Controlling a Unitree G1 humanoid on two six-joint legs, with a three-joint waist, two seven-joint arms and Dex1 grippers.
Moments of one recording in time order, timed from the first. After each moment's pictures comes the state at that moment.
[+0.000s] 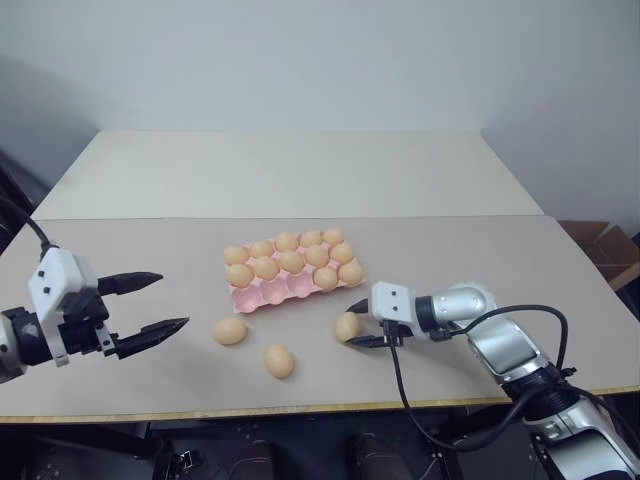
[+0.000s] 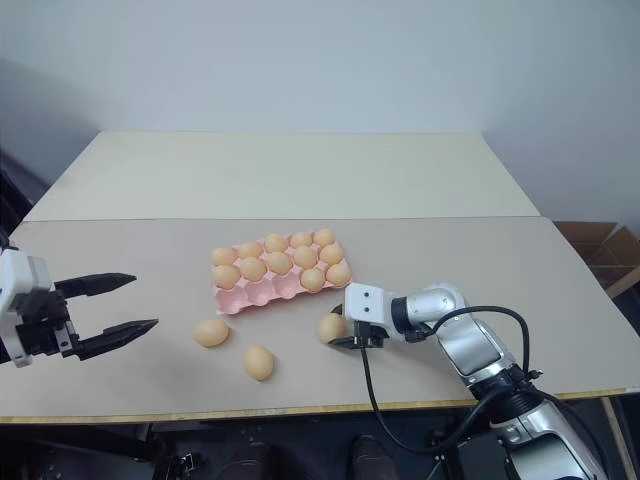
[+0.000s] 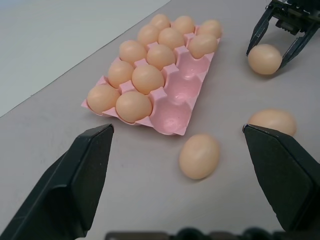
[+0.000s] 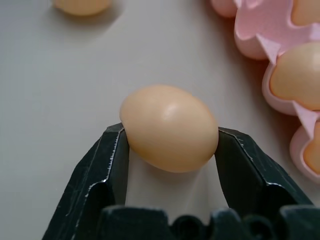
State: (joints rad) left arm 0.16 0.96 0.65 -0.42 -0.65 0.54 -1.08; right arm -0.52 -0.60 0.34 -0.07 0.10 0.24 1.12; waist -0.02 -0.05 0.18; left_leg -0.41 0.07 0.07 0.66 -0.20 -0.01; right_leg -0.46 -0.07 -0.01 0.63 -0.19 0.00
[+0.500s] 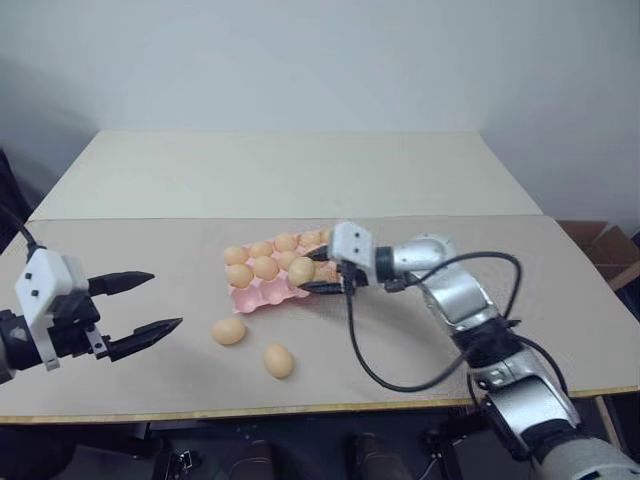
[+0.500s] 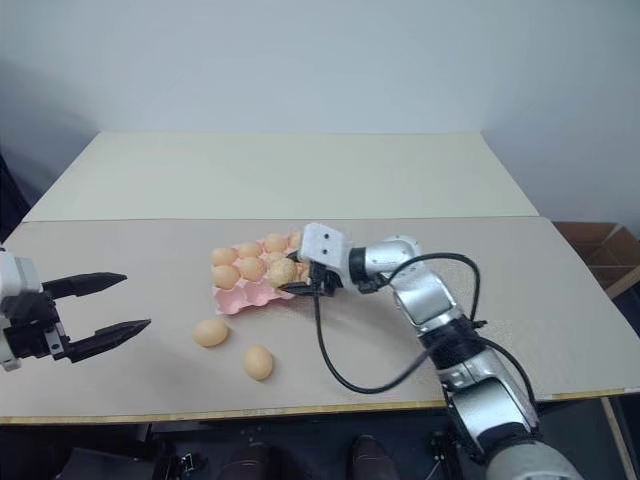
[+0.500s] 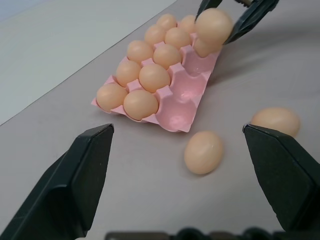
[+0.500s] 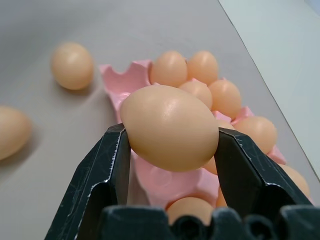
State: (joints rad) left arm 0.21 0.96 0.70 -0.47 -0.65 0.55 -1.07; right arm -0.83 -0.35 0.37 0.20 0.04 0.26 0.99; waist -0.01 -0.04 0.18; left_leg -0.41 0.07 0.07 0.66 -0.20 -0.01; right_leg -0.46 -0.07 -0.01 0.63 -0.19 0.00
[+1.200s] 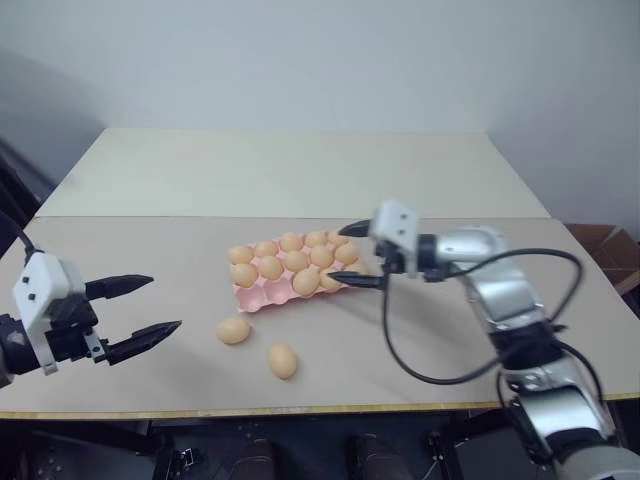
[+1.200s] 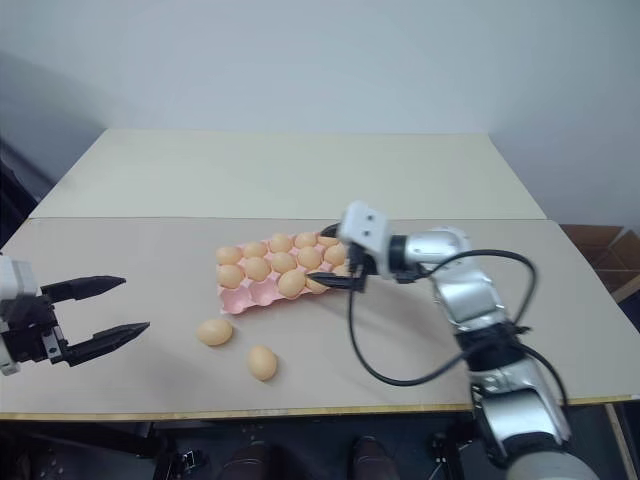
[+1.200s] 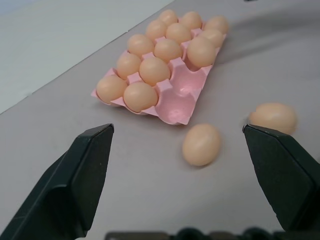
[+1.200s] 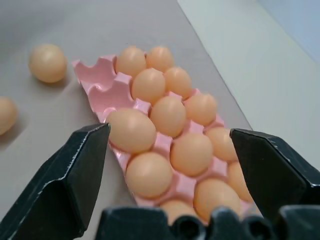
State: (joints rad) left arm 0.23 0.97 0.71 -0.42 -0.67 0.54 -1.11; right arm -0.64 -0.62 0.10 -0.09 0.24 0.35 1.12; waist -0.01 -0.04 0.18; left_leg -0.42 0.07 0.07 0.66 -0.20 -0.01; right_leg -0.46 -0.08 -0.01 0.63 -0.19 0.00
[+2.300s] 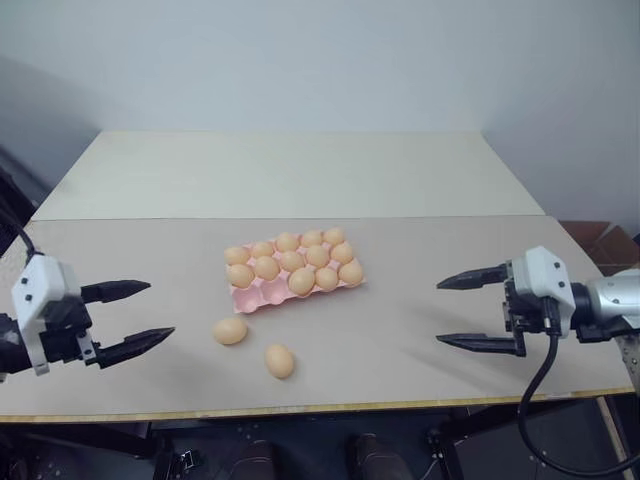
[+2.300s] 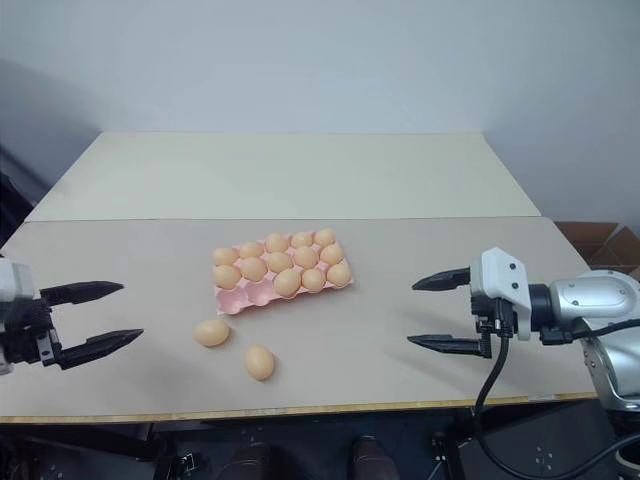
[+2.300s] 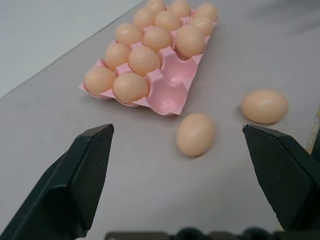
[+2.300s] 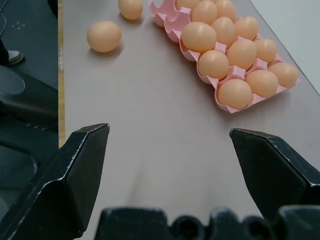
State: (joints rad) left arm 0.21 0.99 0.64 -0.37 -0.63 0.50 -1.18; right arm -0.23 -0.97 -0.20 -0.27 0.50 0.33 1.36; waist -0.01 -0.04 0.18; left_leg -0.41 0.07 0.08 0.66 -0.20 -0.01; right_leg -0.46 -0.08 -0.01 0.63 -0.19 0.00
